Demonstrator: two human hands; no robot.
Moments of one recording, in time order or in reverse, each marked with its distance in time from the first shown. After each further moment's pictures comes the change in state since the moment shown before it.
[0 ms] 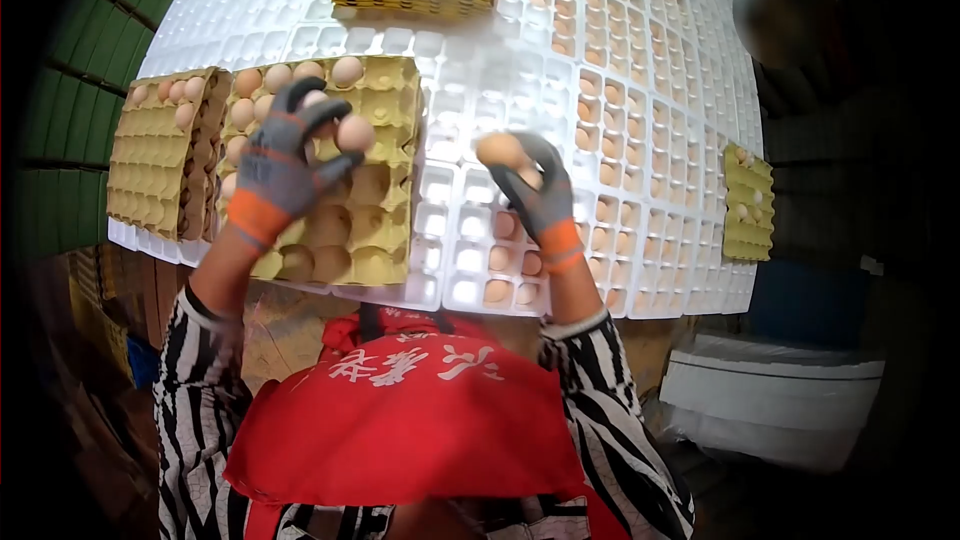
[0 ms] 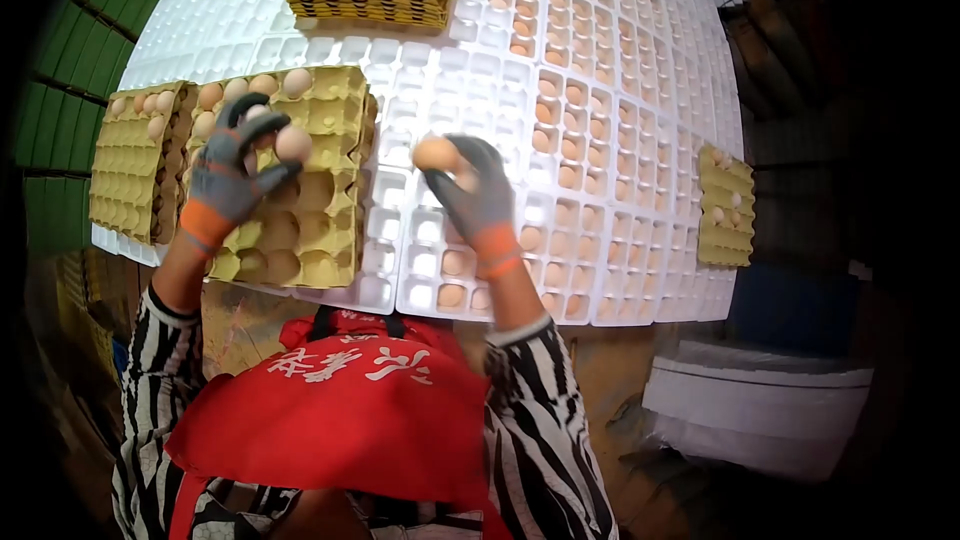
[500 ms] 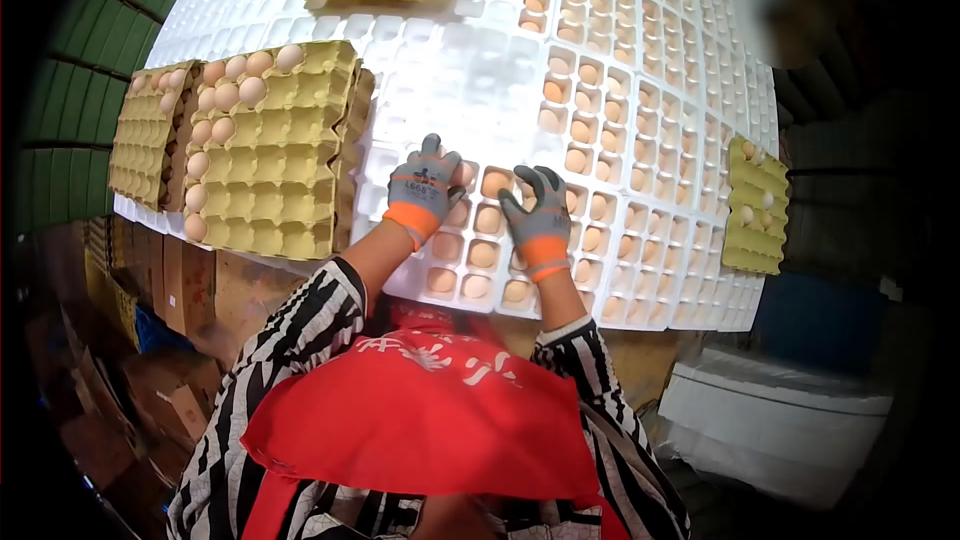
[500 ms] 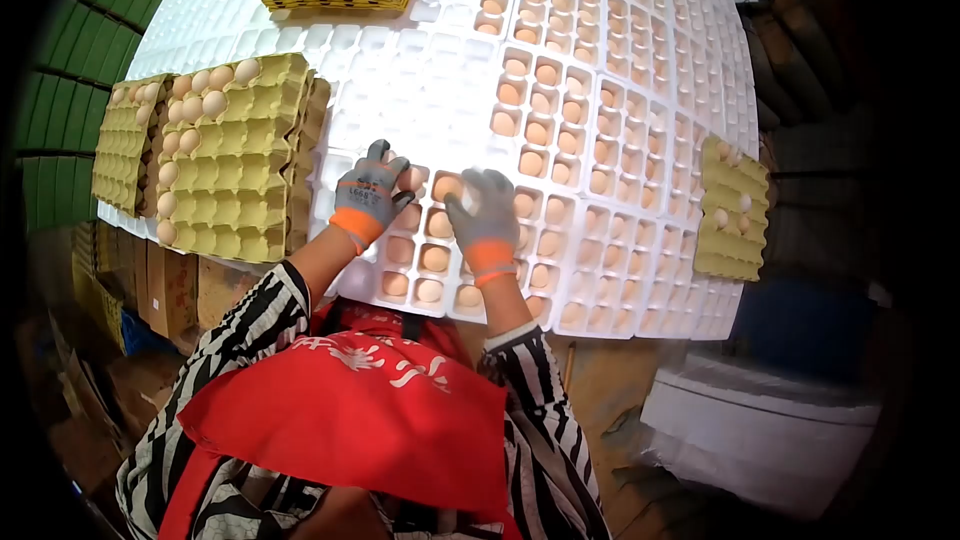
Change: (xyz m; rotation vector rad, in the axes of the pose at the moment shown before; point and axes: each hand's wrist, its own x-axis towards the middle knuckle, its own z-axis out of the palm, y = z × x) left_hand -0.009 0.118 0.235 0.285 -0.487 -0.301; right_hand -0.056 0.105 -0.069 -0.249 0.022 0.183
